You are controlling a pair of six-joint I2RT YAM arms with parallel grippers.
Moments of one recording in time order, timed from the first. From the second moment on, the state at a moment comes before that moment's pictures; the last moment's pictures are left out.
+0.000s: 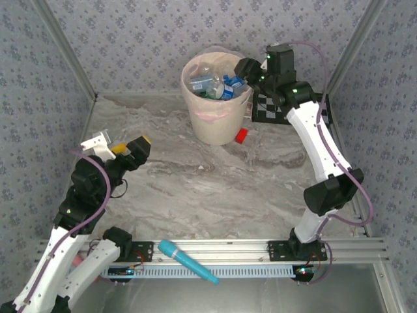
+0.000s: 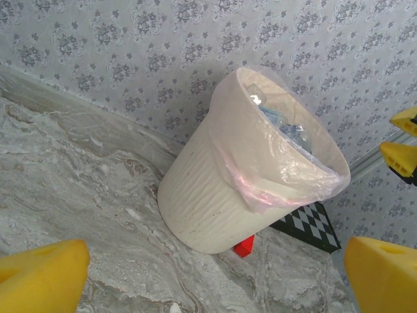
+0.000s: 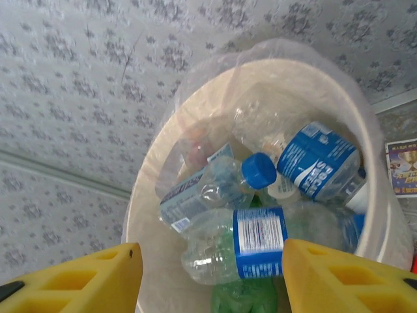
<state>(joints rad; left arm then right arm) -0.45 0.58 0.87 -0.46 -0.15 -0.69 0.35 1.73 1.99 -0.66 -0.11 0.75</state>
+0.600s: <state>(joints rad) -0.45 0.61 0.85 -0.47 -0.15 -0.66 0.45 1.83 2.10 -0.73 -0.17 0.64</state>
